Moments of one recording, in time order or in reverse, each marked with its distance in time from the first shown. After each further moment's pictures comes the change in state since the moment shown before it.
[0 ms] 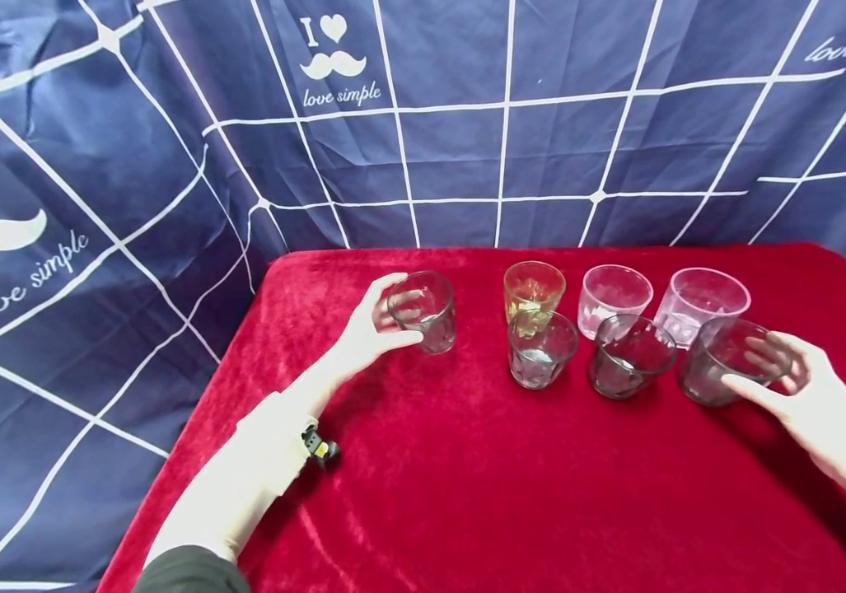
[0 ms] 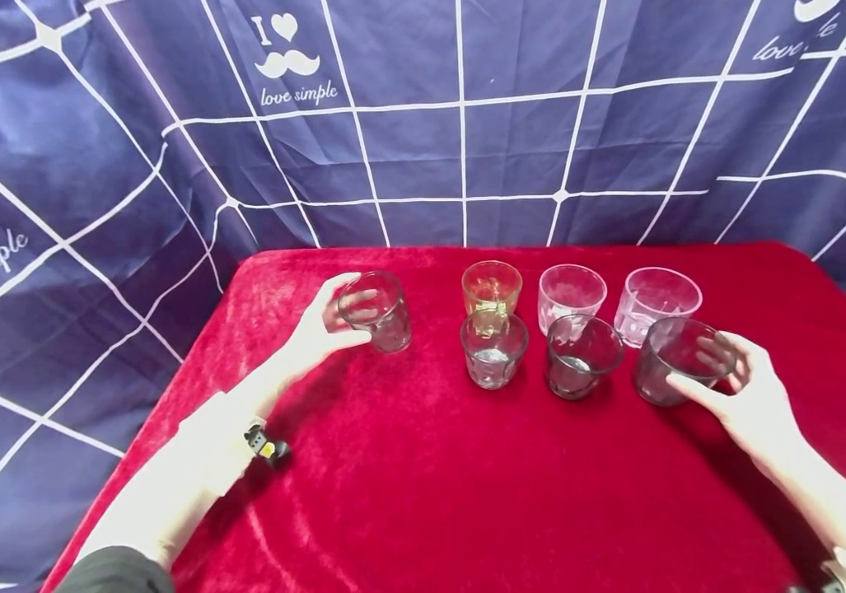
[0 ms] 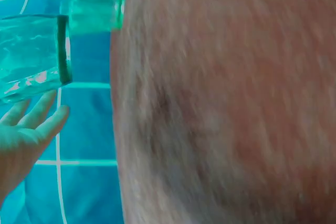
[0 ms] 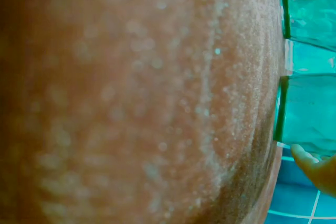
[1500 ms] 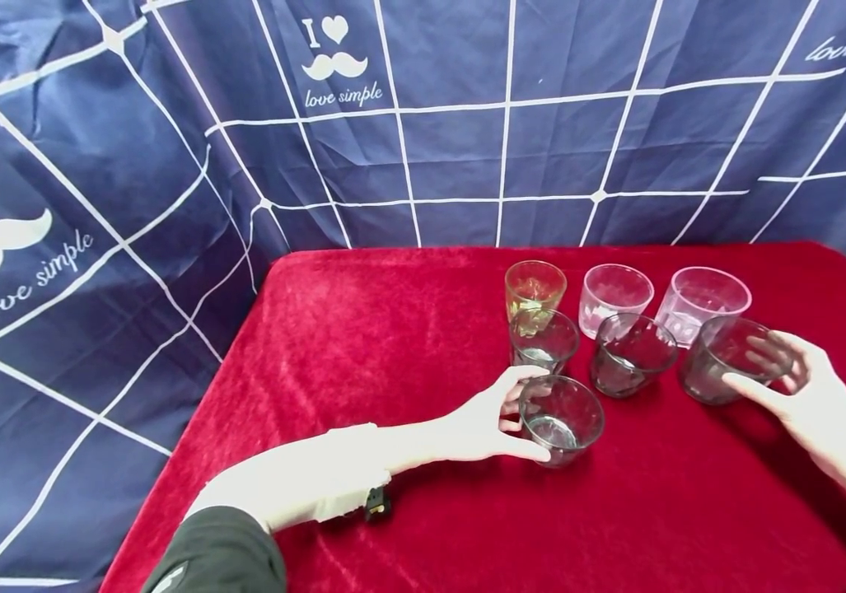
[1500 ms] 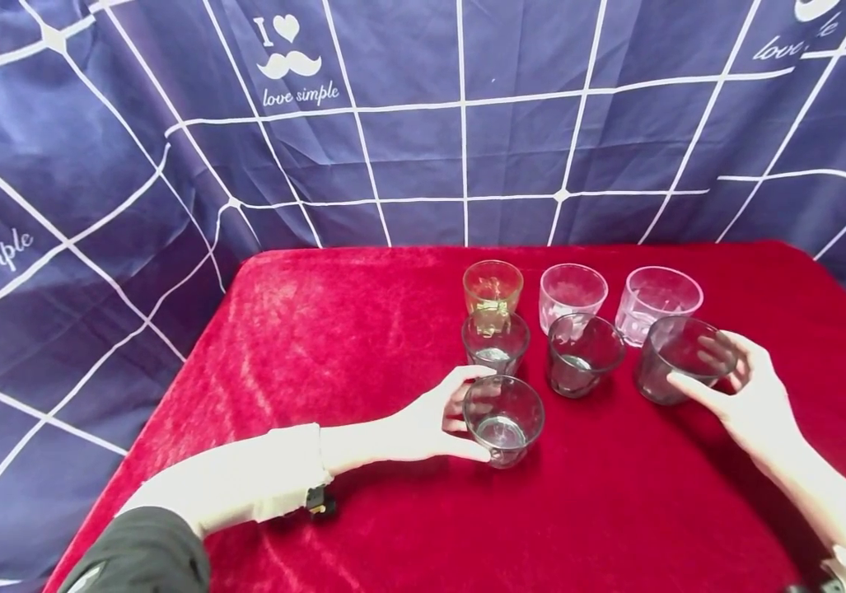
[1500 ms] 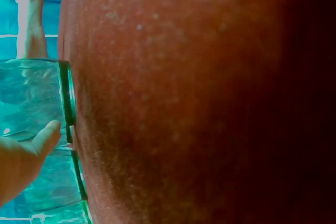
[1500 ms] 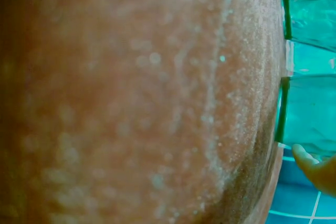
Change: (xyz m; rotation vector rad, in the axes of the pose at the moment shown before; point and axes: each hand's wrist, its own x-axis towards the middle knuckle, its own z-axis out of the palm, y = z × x) left_hand -0.028 -0.011 0.150 0.031 -0.391 -0.223; right_hand -0.001 -0.002 -0.001 -0.174 0.011 0.033
